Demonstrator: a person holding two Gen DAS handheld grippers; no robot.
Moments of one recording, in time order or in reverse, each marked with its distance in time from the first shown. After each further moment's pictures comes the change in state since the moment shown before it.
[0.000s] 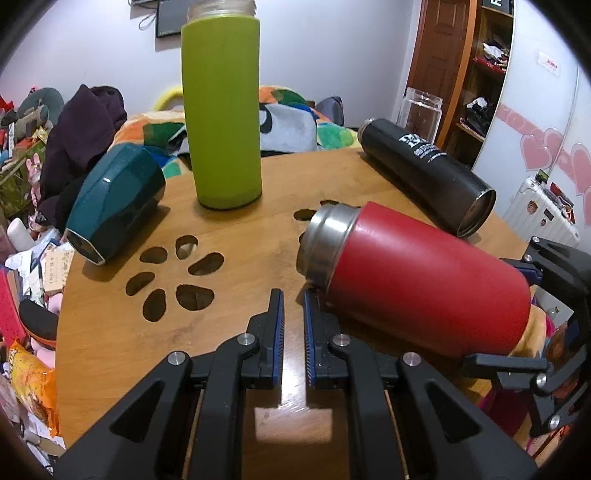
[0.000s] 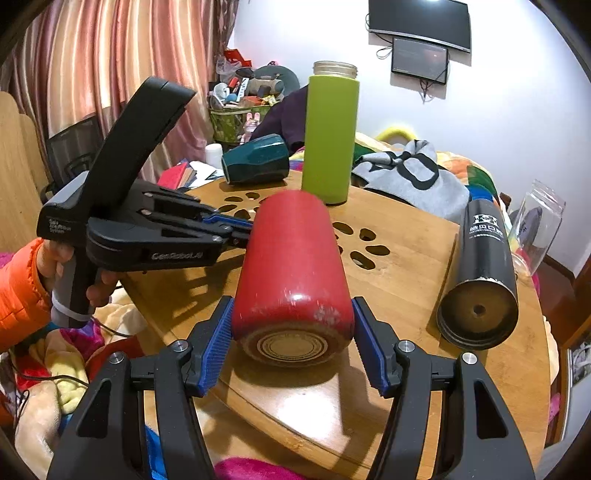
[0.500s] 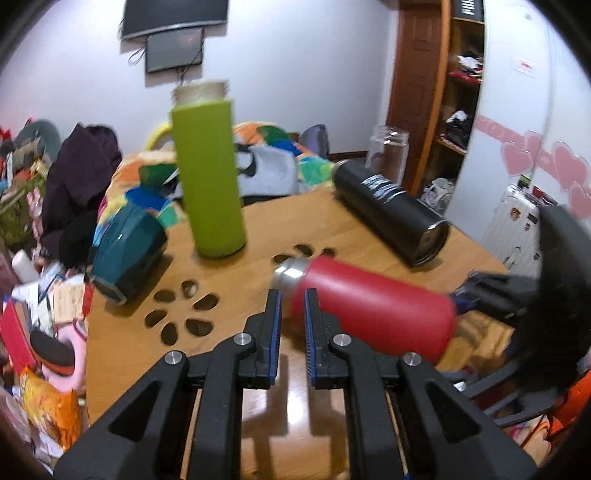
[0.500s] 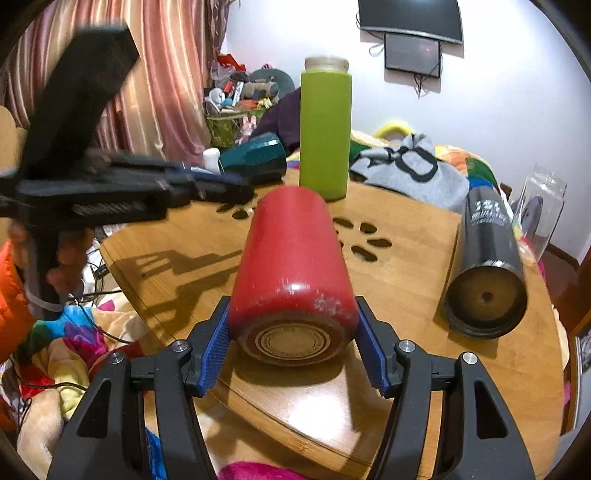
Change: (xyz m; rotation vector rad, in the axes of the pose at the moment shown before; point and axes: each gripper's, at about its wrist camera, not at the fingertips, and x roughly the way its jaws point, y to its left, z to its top) left arm -0.051 -0.022 0.015 0.073 -0.116 -0.030; right arm 0.012 0.000 -0.008 0.040 0.016 0.004
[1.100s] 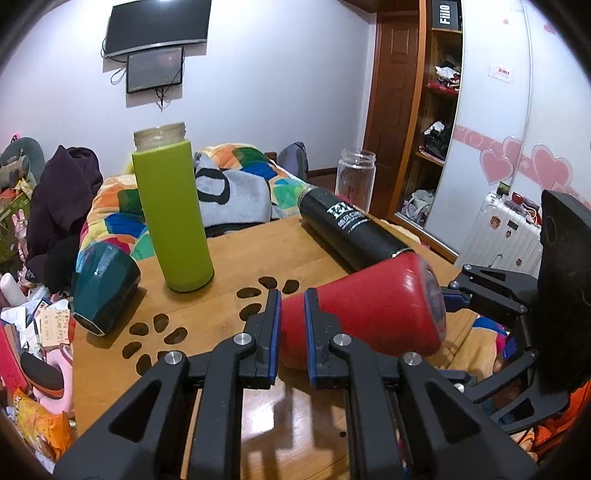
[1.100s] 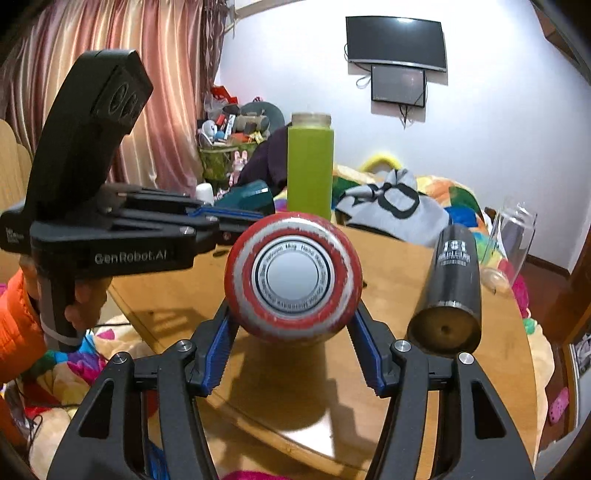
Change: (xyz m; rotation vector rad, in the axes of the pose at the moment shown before) left arm -0.006 -0.018 0.016 0.029 -0.073 -0.058; right arm -0.045 -0.002 0.023 0.004 -0.171 -0.038
